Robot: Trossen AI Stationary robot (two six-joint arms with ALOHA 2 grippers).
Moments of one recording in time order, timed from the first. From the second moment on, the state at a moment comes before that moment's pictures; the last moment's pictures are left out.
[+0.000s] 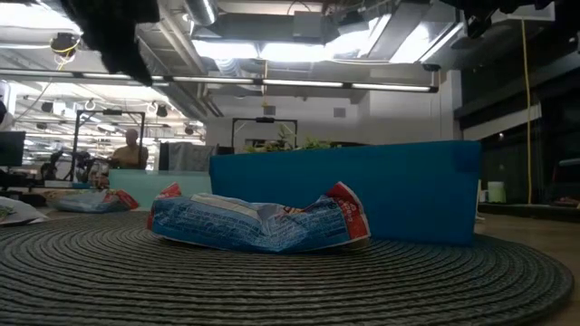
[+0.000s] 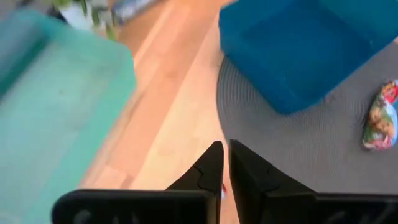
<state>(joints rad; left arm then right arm) 0.06 0.79 0.79 -0.85 -0.16 -0.31 -0.02 0.48 0.62 -0.22 0.06 0.05</state>
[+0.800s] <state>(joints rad) 0.06 0.79 0.79 -0.88 -0.16 -0.36 -0.02 0.48 0.62 -0.22 0.06 0.04</state>
